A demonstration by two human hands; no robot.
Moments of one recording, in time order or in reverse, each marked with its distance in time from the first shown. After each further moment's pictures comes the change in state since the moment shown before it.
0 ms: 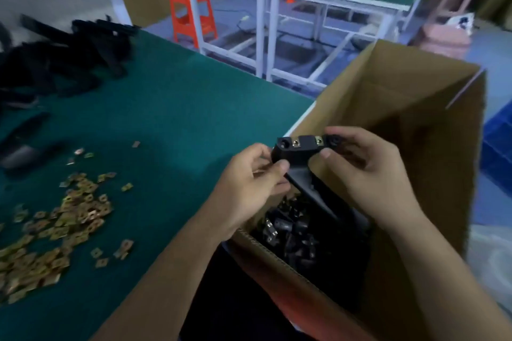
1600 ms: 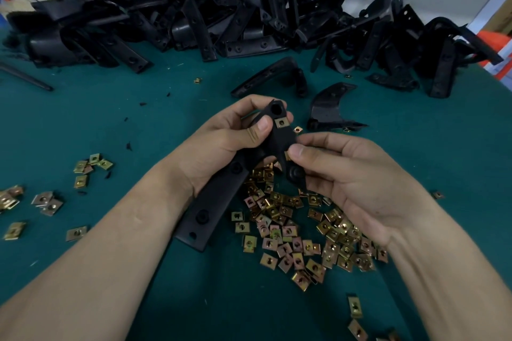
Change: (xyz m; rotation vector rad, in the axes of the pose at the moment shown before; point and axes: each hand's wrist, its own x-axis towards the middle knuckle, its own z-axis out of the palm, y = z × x) left_hand -0.154 -0.047 -0.348 -0.369 0.588 0.383; right_hand 0.003 -0.135 0.397 0.526 -1.307 0.362
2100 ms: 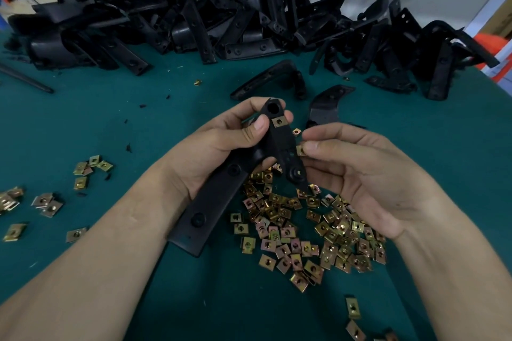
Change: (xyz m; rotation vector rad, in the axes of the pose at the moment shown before) left_hand -0.003 0.004 0.002 -0.136 -0.048 -0.077; right_hand -0.003 -0.013 -0.007 0.021 -0.053 -0.022
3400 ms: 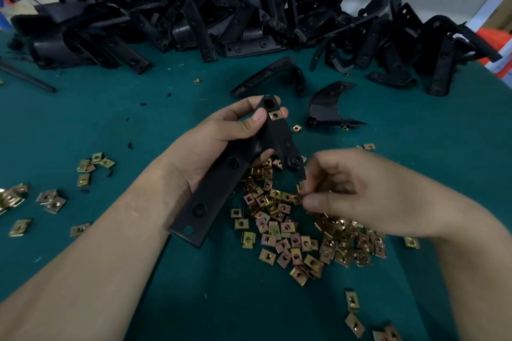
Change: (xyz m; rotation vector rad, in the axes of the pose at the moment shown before) left_hand 0.001 0.002 0.000 -0.013 0.117 -0.029; right_hand -0.008 -0.004 -0.019 -1.028 -0.315 -0.065
